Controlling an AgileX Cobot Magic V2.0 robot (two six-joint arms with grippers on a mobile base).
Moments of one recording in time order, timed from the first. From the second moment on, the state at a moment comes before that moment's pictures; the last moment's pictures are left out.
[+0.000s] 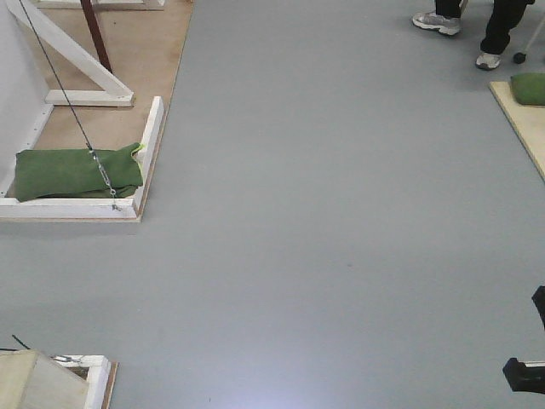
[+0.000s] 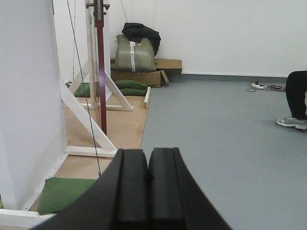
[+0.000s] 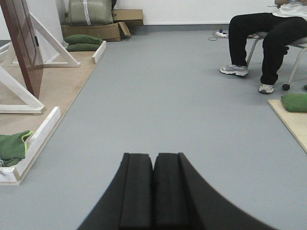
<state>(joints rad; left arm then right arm) 0.06 -0.01 0.03 -0.06 0.08 -0.04 0.02 -0.01 0.03 0.06 0.28 -0.05</state>
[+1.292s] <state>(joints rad) 0.06 -0.01 0.03 -0.06 0.08 -0.04 0.02 -0.01 0.03 0.06 0.28 -0.05</state>
